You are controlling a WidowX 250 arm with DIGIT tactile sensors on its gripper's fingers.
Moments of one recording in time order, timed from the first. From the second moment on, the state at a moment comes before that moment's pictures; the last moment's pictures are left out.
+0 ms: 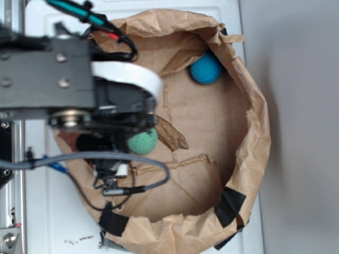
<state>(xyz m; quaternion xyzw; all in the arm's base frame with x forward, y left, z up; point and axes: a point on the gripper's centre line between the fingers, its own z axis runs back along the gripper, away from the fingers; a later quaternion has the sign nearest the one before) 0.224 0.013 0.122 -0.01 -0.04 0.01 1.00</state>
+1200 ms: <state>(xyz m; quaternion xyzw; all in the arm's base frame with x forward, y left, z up) 0.248 0.027 0.074 0.03 -0.04 0.01 1.00</state>
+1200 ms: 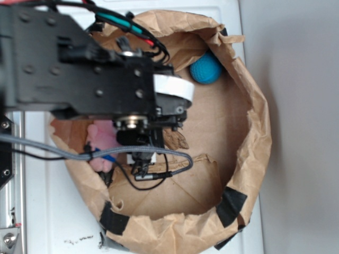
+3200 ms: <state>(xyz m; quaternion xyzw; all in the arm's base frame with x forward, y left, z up) 0.234 0.013 0.059 -0.05 0.01 0.02 1.00</state>
